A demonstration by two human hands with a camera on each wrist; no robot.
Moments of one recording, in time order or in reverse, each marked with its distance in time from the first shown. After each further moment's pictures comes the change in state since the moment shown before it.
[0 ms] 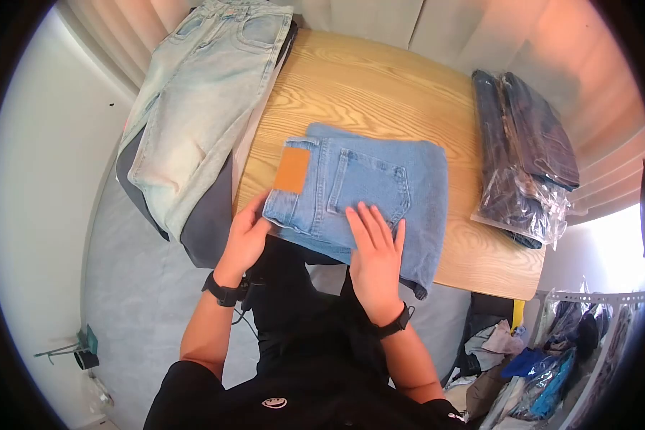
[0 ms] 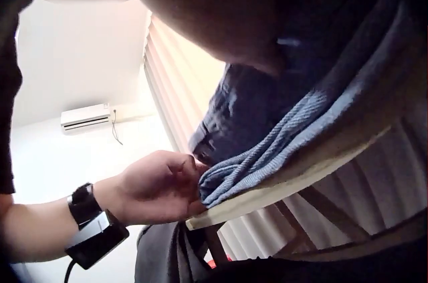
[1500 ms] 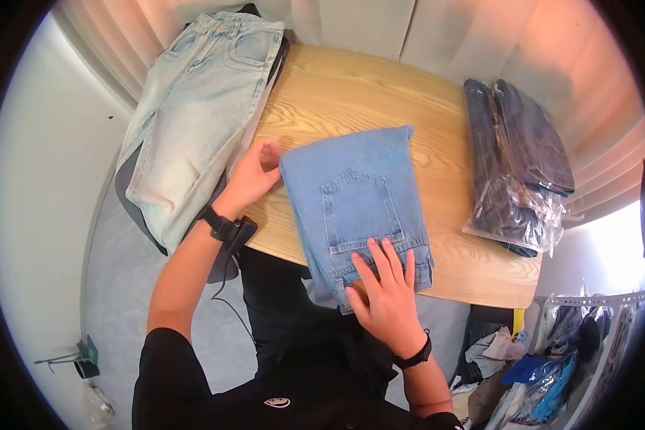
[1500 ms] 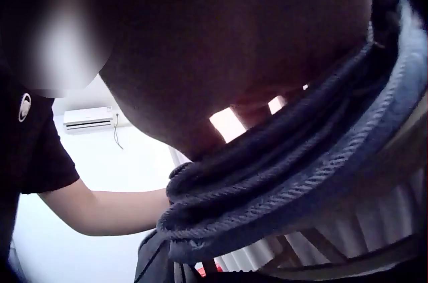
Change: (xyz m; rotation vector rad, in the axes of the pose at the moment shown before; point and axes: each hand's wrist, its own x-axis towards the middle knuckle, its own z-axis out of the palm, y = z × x) left_hand 0.133 0.020 -0.003 0.309 0.105 0.284; right_hand -0.021 0.019 -0.049 0.025 -0.163 -0.087
